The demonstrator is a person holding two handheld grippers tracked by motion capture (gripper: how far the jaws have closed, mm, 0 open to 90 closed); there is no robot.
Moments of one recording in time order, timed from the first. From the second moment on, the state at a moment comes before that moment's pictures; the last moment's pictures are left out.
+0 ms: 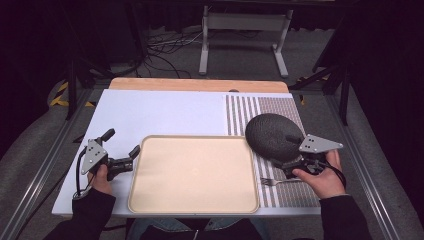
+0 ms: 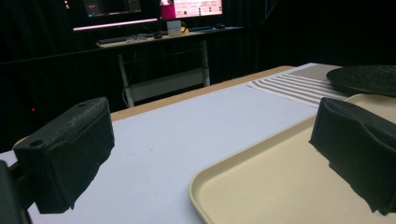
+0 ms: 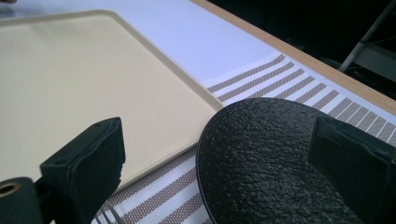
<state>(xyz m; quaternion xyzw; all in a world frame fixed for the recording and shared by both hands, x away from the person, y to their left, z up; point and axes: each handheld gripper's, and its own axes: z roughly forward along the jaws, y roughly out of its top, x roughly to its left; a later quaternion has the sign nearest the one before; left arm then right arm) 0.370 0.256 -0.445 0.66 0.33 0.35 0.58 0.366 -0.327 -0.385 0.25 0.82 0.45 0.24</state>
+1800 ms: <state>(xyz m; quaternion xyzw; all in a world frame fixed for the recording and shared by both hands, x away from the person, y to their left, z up) 0.370 0.258 -0.444 0.66 0.32 0.33 0.59 0.388 -0.291 -0.378 0.13 0.97 0.15 0.11</state>
